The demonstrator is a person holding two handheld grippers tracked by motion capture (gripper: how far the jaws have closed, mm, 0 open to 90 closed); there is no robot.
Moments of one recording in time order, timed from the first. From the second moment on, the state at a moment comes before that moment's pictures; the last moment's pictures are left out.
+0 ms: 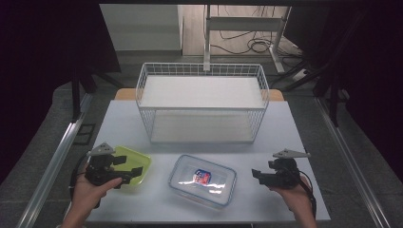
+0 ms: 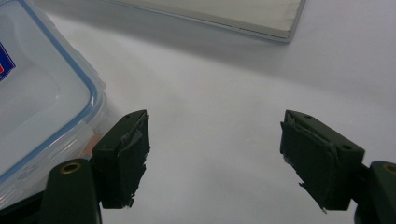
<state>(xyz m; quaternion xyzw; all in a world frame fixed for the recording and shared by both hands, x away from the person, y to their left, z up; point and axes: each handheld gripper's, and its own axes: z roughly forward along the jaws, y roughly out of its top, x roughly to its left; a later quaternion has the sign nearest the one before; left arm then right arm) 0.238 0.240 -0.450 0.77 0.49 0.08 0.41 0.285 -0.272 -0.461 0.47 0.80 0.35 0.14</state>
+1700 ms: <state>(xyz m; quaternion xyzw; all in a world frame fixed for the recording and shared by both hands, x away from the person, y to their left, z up) 0.240 0.227 -0.456 0.79 0.47 0.08 0.40 0.252 -0.203 -0.432 0.32 0.86 0.40 0.08</state>
